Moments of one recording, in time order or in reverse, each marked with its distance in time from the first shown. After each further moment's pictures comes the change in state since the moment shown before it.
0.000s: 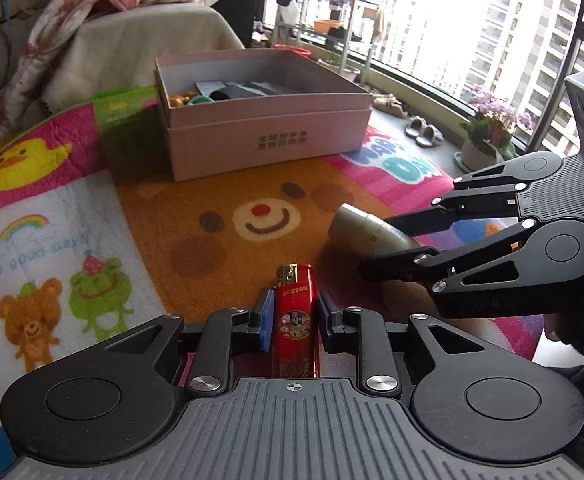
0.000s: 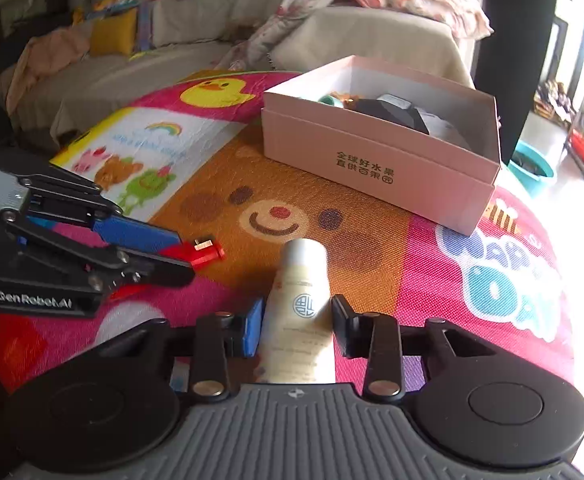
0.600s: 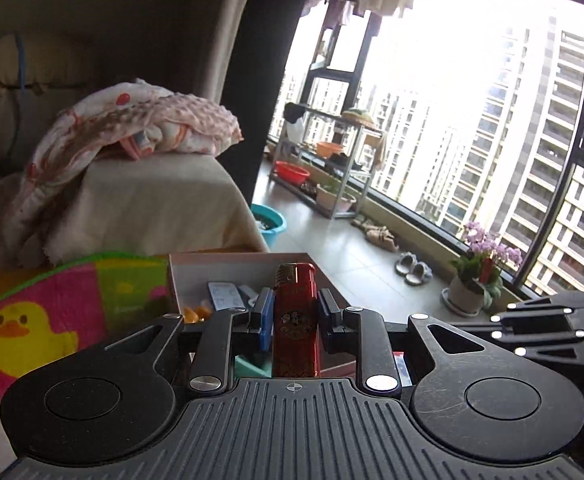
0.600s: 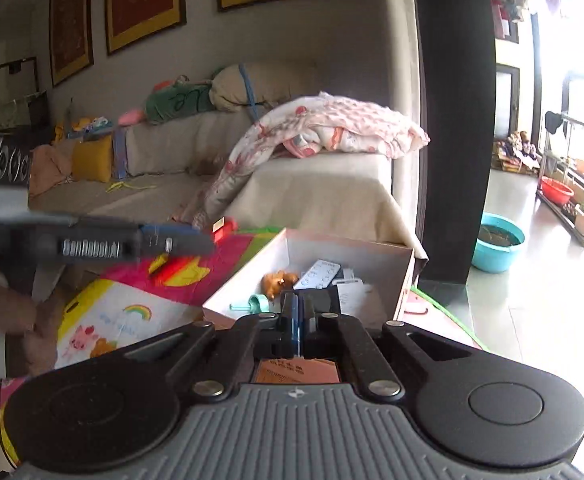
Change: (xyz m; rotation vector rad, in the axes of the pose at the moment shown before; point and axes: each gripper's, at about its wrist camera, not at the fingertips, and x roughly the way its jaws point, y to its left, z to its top) left arm -0.028 0.041 0.141 -0.103 -0.349 -0.038; right arm -0.079 -0.073 0.082 0.136 -0.306 -0.028
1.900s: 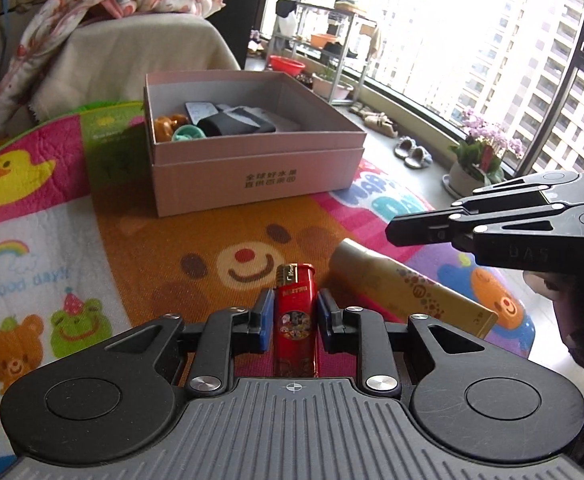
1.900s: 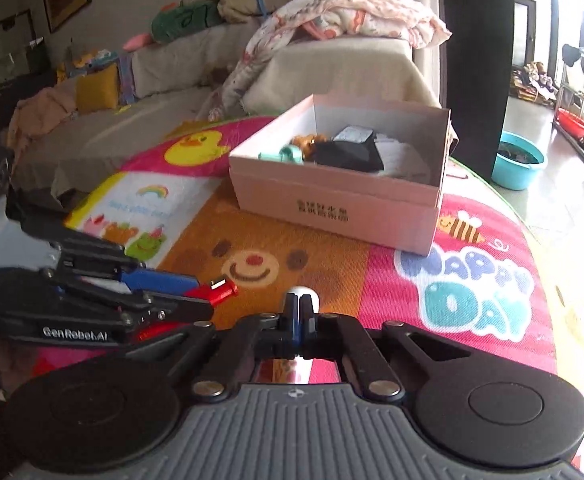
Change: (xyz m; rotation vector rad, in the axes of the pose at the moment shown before) left arm -0.008 -0.028 -0.120 0.043 0.306 0.004; right arm 0.017 0.024 -0.081 0.034 0.216 0.045
